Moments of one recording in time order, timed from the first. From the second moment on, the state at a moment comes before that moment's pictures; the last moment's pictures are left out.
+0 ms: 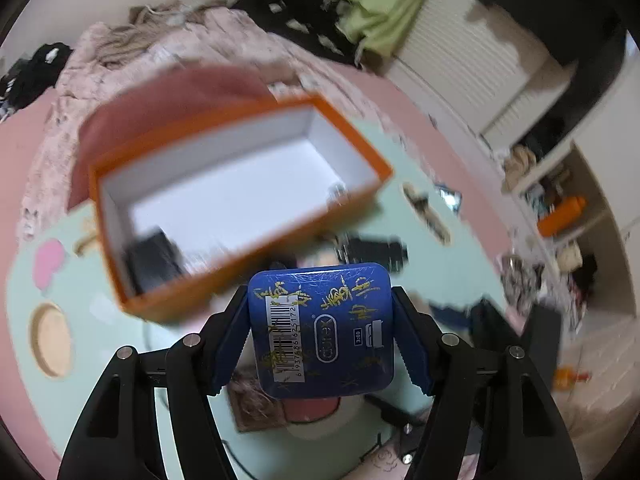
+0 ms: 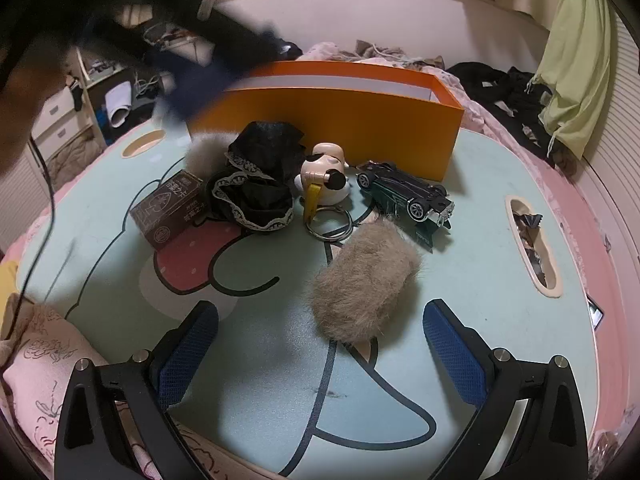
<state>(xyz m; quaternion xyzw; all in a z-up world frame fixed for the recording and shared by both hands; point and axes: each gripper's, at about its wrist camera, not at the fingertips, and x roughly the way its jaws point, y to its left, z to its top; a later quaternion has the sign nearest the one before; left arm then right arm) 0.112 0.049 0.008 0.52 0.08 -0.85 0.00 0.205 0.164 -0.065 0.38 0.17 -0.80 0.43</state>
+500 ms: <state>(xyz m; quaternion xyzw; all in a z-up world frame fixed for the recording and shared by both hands) 0.170 0.030 0.014 0.42 0.10 -0.90 0.04 0.204 0.169 -0.062 0.38 0.17 -0.80 0.43</state>
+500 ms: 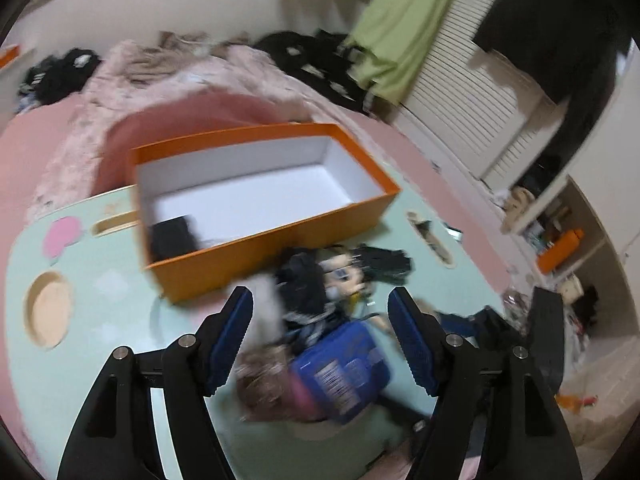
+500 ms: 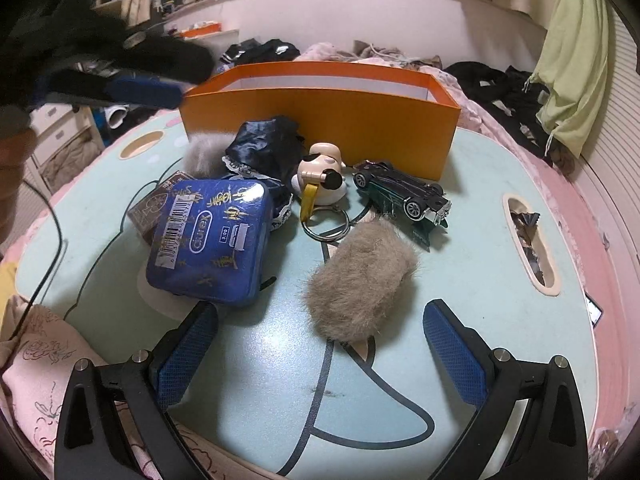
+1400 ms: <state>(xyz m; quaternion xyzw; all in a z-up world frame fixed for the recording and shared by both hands) 0.230 0.054 -0.074 0.47 0.00 -0.87 0.13 0.103 0.061 0.032 0.49 0.00 -0.70 0.53</state>
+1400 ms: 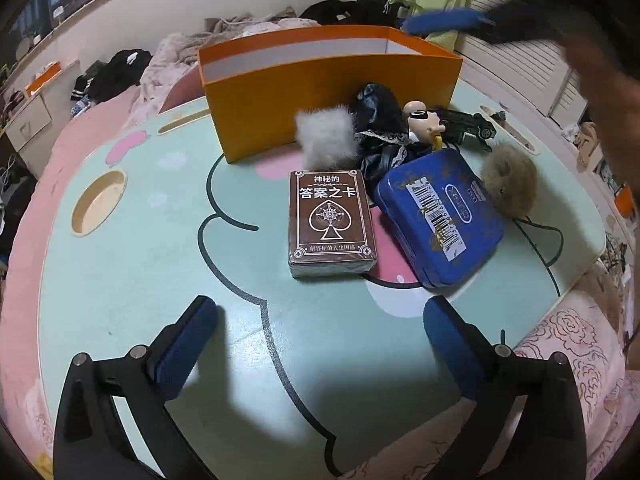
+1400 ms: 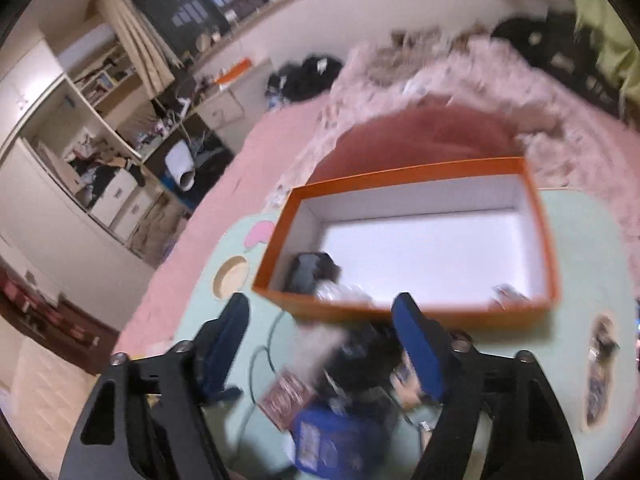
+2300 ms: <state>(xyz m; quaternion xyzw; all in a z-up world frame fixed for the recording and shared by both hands) 0.230 0.052 -0.074 0.47 0.00 -0.88 0.12 0.060 -0.037 -0.033 0.60 0.08 -0.65 0.45</state>
